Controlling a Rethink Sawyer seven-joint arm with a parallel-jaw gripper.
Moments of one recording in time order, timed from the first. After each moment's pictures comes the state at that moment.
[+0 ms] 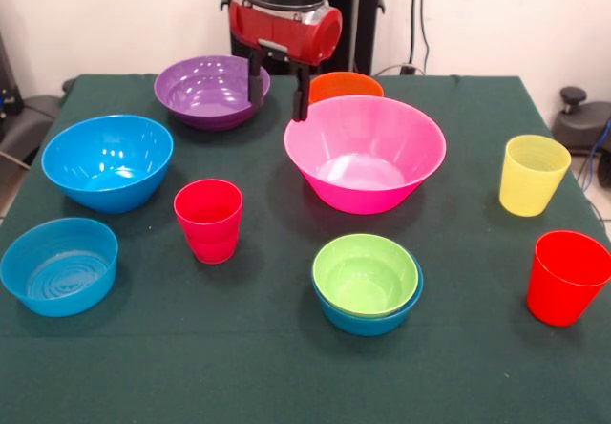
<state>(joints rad) -0.35 -0.77 0.03 1.78 -0.09 0.45 2.08</state>
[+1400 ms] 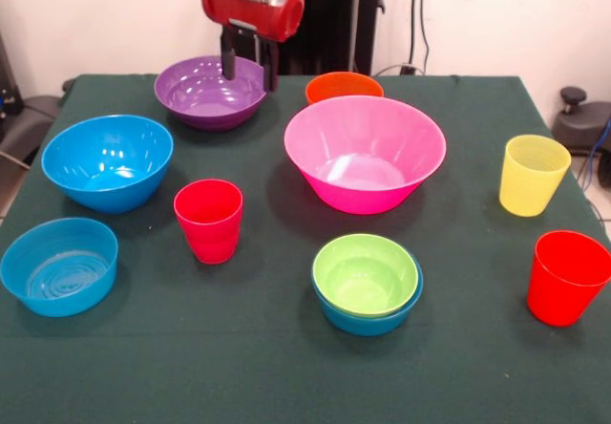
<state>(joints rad) -0.51 -0.82 0.13 1.92 -0.28 0.44 2.08</state>
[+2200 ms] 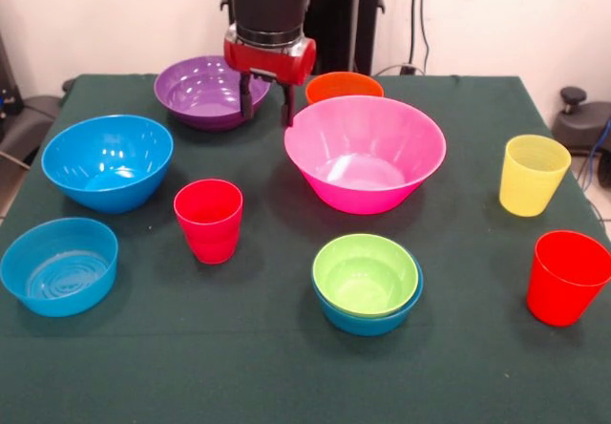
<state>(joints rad) -0.51 -0.67 0.13 1.92 -0.39 0.30 2.08</state>
